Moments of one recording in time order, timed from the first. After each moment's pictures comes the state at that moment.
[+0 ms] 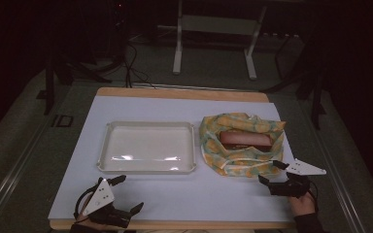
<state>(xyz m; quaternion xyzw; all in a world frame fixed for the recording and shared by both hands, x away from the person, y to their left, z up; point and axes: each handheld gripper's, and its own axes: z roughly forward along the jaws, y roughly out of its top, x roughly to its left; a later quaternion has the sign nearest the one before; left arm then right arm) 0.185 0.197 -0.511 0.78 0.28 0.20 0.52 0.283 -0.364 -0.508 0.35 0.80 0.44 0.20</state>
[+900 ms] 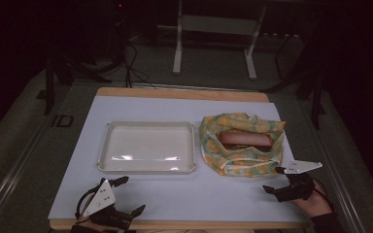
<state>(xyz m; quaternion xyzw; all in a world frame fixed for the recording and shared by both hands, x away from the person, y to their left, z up) 0.183 0.193 -0.509 0.78 0.27 0.19 0.52 0.284 -0.371 -0.495 0.32 0.88 0.34 0.13</state>
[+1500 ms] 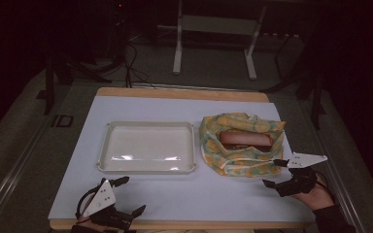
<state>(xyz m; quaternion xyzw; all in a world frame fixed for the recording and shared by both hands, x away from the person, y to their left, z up) 0.183 0.192 -0.507 0.78 0.27 0.19 0.53 0.290 -0.364 -0.466 0.27 0.87 0.38 0.13</state>
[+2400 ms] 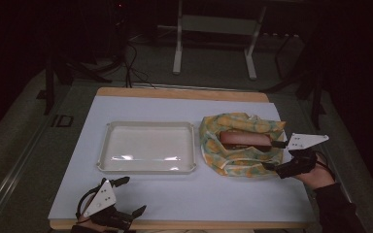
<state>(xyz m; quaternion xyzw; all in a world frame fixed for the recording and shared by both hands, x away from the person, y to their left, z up) 0.183 0.191 -0.507 0.78 0.27 0.19 0.53 0.326 -0.353 -0.423 0.22 0.88 0.39 0.15</state>
